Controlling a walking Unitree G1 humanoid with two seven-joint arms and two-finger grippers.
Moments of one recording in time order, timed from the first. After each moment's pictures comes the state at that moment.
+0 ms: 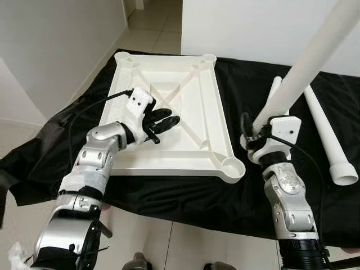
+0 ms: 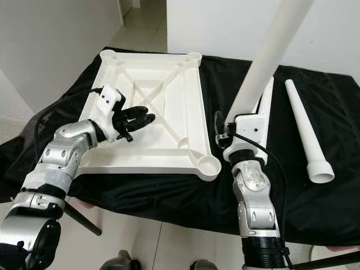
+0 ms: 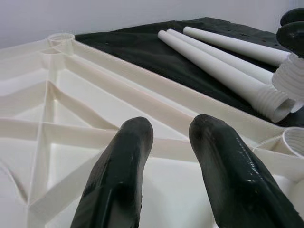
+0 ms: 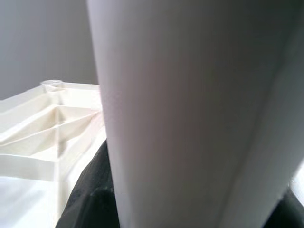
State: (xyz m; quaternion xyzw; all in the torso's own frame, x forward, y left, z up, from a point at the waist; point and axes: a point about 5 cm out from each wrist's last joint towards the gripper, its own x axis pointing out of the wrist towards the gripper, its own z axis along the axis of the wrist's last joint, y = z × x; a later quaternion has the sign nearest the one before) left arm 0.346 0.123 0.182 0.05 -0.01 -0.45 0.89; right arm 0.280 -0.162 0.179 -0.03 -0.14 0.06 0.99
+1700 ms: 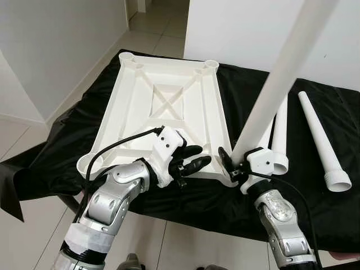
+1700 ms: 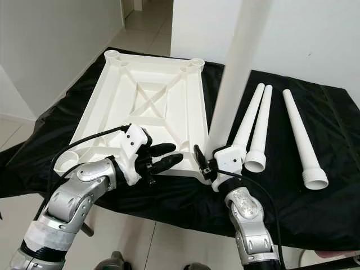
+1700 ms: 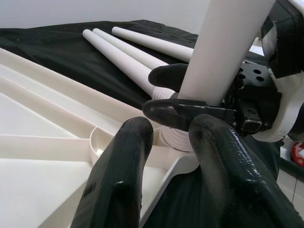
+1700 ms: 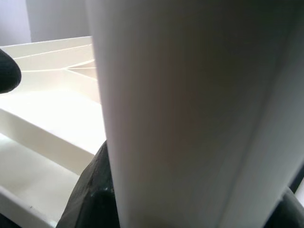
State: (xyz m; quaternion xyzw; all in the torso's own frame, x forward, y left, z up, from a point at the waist) left arm 0.262 0.057 0.167 0.02 0.01 -0.54 0.84; right arm 0.254 -0.153 0.121 -0.10 -0.07 0.19 0.98
